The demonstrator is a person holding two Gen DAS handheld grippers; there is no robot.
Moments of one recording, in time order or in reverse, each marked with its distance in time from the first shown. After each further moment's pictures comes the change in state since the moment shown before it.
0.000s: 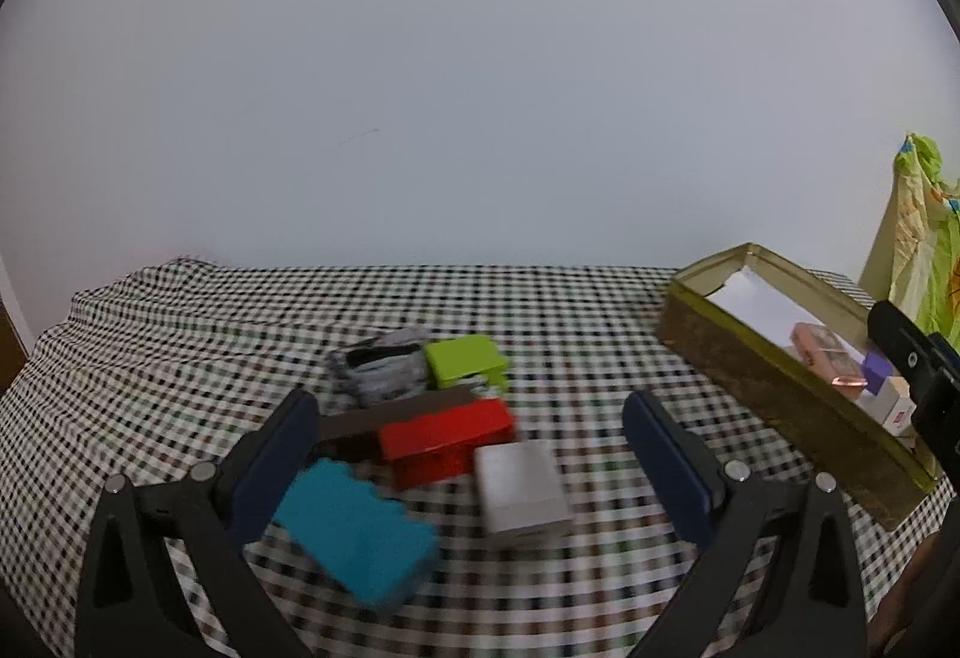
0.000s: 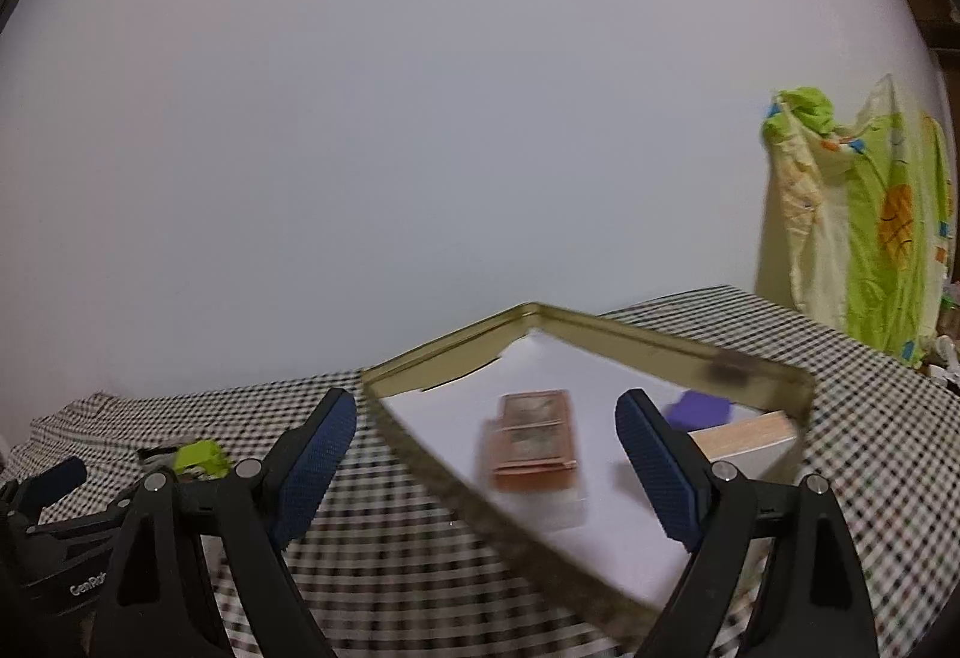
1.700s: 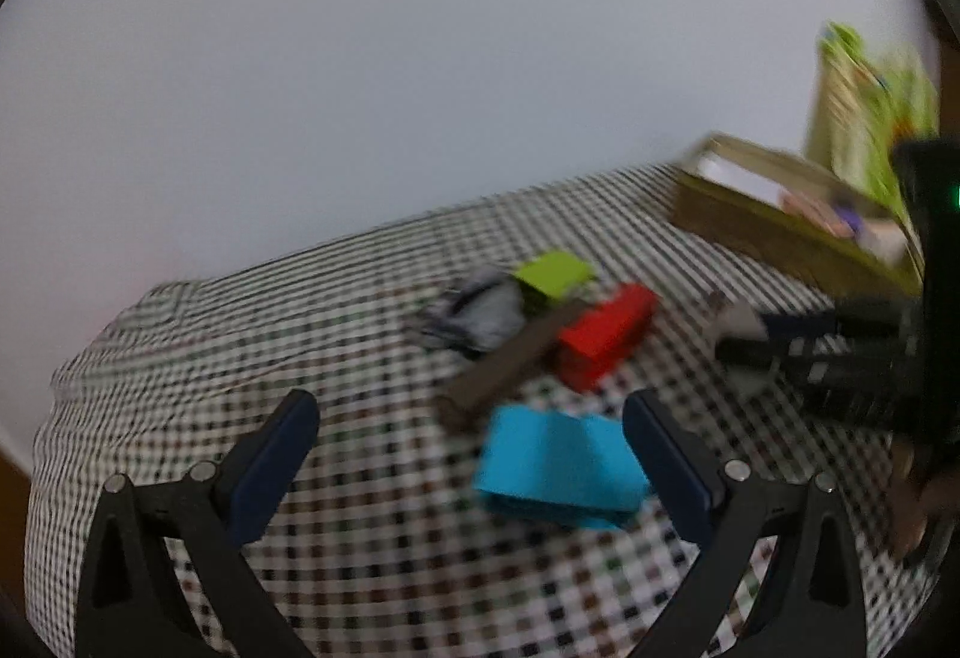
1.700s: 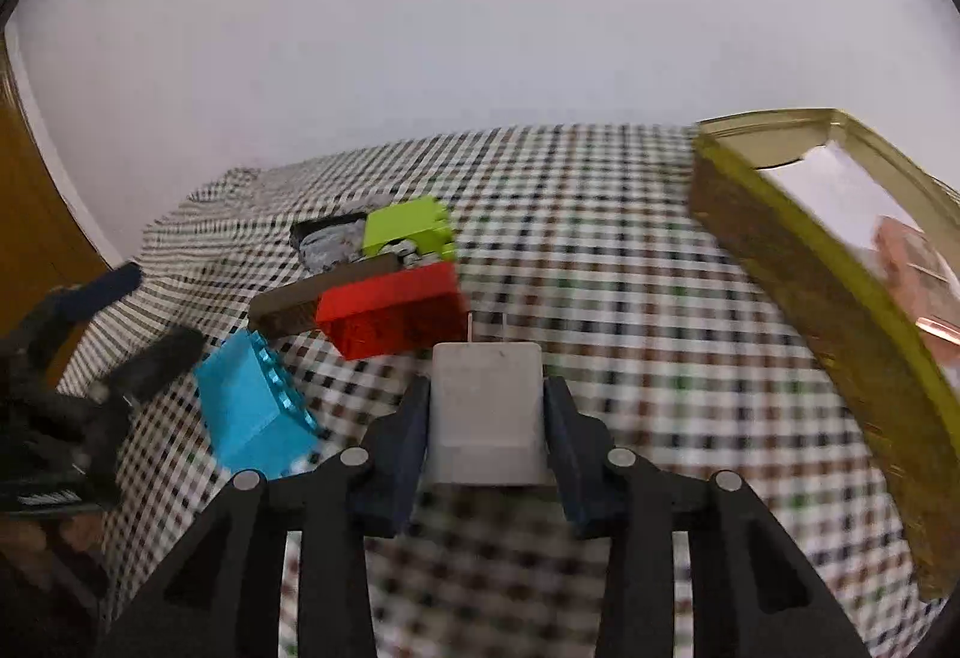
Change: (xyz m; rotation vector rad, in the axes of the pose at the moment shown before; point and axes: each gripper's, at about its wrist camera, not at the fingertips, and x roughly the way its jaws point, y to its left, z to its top) left arm 0.011 0.071 -0.004 0.297 0.144 -0.187; right arm 0.054 0.091 -0.051 -0.141 0.530 0.383
